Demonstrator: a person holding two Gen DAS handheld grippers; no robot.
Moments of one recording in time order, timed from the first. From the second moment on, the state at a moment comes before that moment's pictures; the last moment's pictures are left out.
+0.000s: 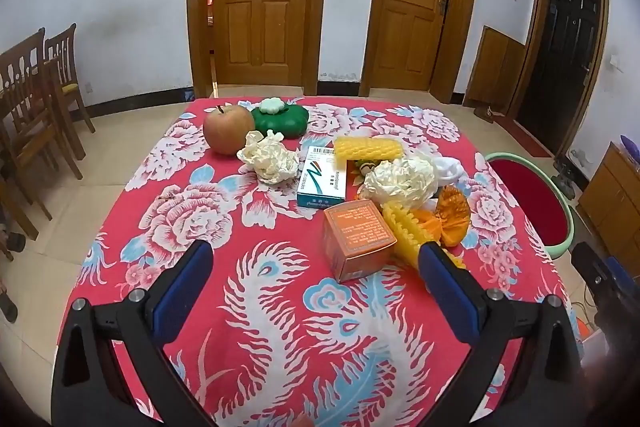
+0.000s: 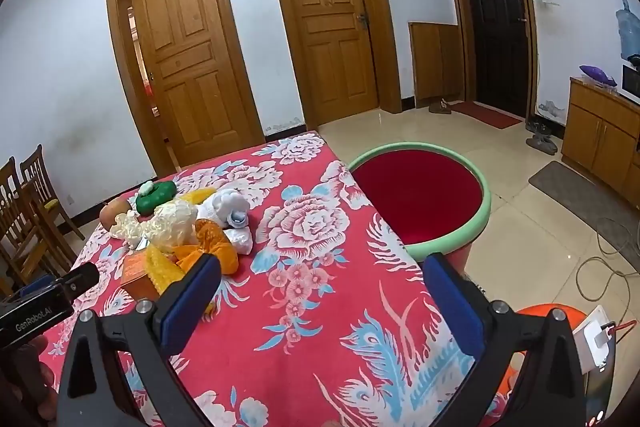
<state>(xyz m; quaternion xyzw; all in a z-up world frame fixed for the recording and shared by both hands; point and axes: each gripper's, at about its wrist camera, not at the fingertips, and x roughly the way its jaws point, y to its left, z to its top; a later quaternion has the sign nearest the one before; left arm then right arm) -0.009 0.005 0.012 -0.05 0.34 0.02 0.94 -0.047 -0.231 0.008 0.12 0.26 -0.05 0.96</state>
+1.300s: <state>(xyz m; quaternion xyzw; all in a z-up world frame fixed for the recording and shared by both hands) -0.013 0.008 0.016 -0.05 0.33 0.02 0.94 -0.050 -0.230 0.012 0.12 0.26 -0.05 0.96</state>
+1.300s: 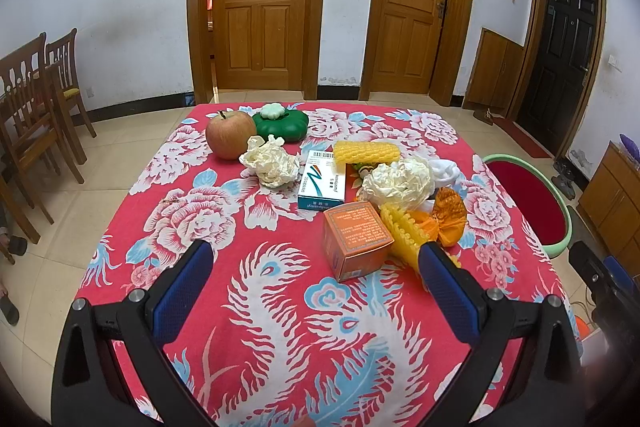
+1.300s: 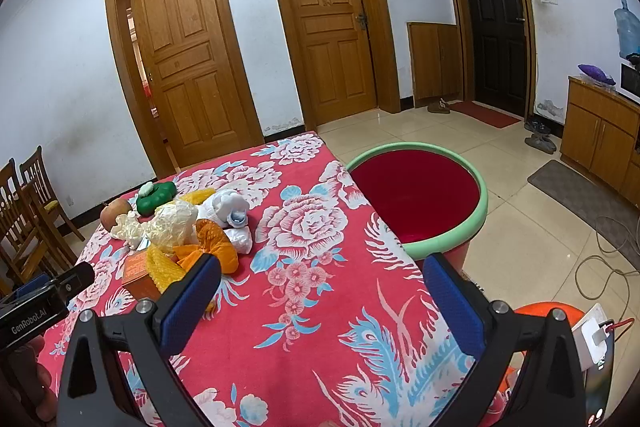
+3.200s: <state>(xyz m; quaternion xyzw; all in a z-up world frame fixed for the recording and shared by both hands) 0.048 -0.012 -0.035 -0.01 0.40 0.00 0.92 -0.026 -0.244 -0.017 0.14 0.31 -0.05 0.94</state>
